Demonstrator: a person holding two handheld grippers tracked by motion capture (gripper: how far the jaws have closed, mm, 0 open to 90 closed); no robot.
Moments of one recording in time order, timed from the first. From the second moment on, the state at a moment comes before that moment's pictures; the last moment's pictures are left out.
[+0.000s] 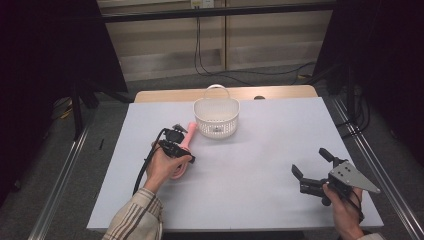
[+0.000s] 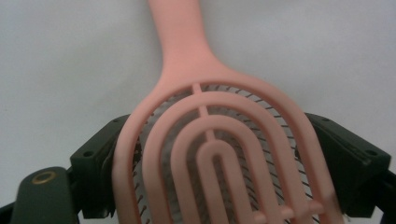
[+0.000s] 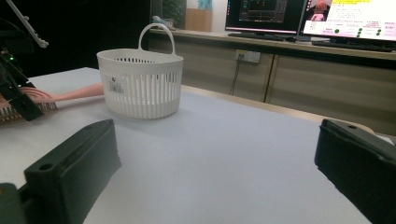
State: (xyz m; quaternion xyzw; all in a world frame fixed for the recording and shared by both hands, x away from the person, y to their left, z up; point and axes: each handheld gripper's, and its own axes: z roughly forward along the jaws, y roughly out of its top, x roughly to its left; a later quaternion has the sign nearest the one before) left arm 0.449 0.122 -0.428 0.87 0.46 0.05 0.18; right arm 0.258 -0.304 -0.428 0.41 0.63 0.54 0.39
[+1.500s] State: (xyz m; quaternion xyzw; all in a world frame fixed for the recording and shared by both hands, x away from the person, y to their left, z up) left arm 0.445 0.139 -0.415 0.86 0.47 0.08 0.18; right arm 0.258 -0.304 -0.428 0.41 0.63 0.54 0.39
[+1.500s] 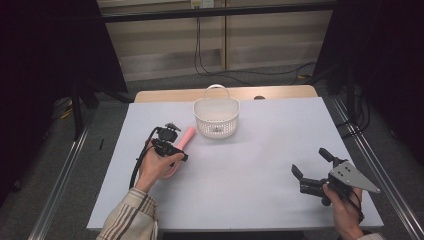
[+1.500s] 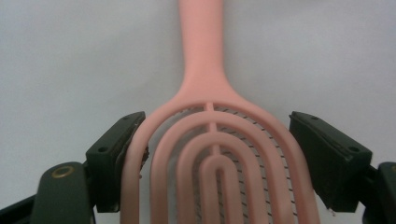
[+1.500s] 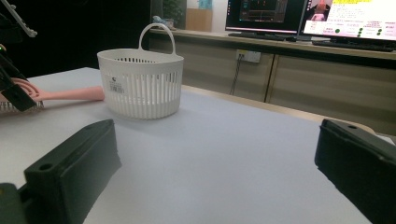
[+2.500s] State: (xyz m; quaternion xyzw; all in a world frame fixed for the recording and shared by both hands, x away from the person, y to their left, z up) left arm 0.442 0.144 -0.425 0.88 0.45 0.08 0.13; right arm 0.258 -0.304 -0.428 0.41 0.63 0.54 0.39
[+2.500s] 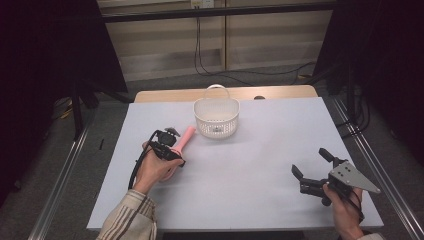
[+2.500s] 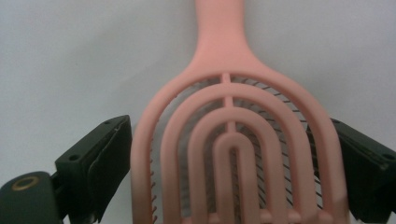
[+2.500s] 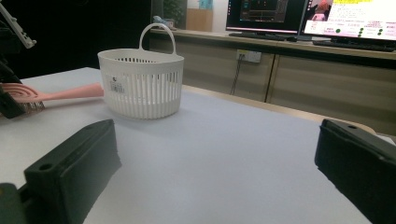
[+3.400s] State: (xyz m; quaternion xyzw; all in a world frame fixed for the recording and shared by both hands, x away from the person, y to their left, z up) left arm 0.435 0.144 -0.417 0.88 0.45 0.07 0.15; right arm 0.258 -0.304 -0.429 0.41 0.63 0.54 0.39
